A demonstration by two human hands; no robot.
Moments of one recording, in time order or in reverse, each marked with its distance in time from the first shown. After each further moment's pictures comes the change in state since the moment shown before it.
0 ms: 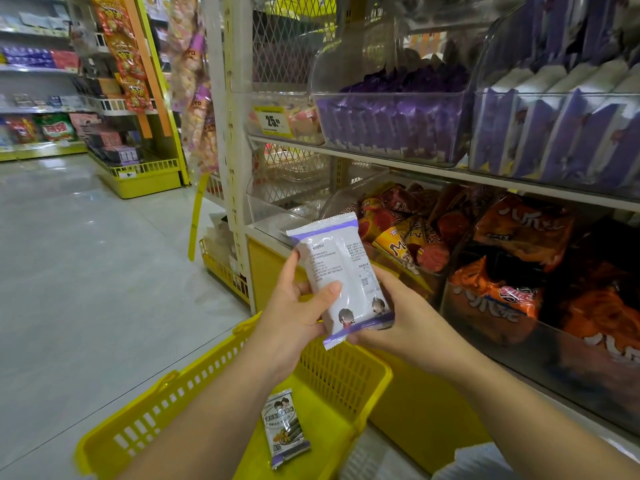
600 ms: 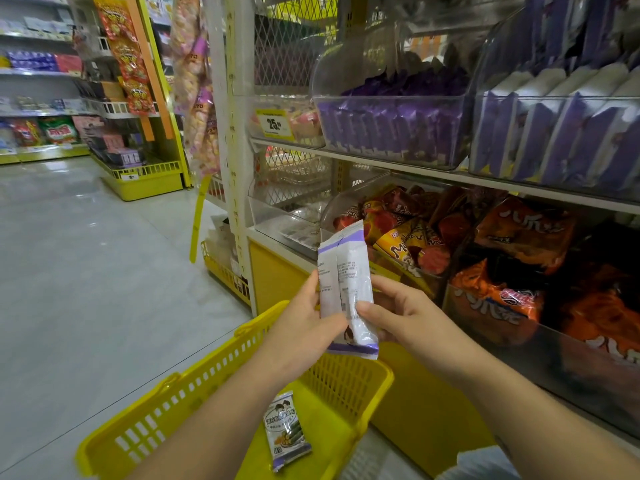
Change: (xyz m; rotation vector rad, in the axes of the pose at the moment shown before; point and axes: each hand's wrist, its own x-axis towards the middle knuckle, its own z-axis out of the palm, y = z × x) left_hand -0.003 -0.005 -0.001 0.364 -0.226 0.051; right_hand -0.001 -0.007 0.002 0.416 -0.074 0.097
